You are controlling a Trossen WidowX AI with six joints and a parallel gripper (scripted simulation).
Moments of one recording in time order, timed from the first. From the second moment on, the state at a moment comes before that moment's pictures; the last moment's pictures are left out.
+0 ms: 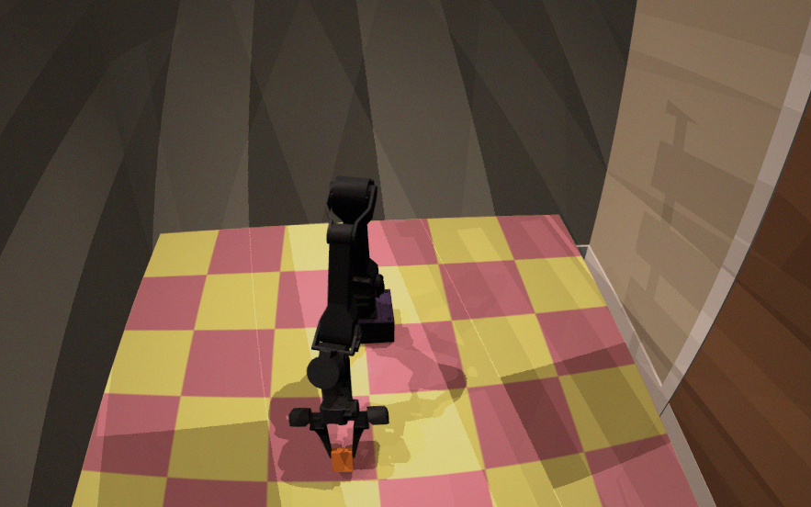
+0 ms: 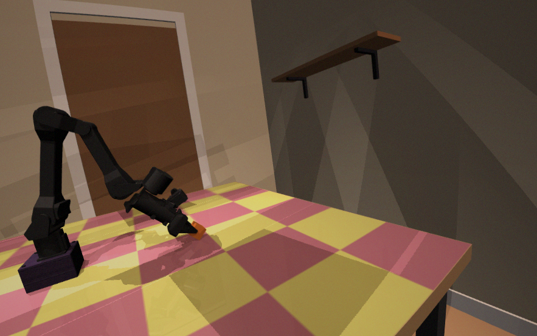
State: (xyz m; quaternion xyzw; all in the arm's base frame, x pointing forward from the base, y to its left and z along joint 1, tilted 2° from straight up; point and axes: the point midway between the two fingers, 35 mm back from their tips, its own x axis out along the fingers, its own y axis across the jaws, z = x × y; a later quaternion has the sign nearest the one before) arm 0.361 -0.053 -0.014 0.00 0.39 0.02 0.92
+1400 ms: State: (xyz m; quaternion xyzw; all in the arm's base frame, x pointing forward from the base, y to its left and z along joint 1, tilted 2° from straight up) arm 0.342 -0.049 -0.019 0.00 0.25 0.02 0.97
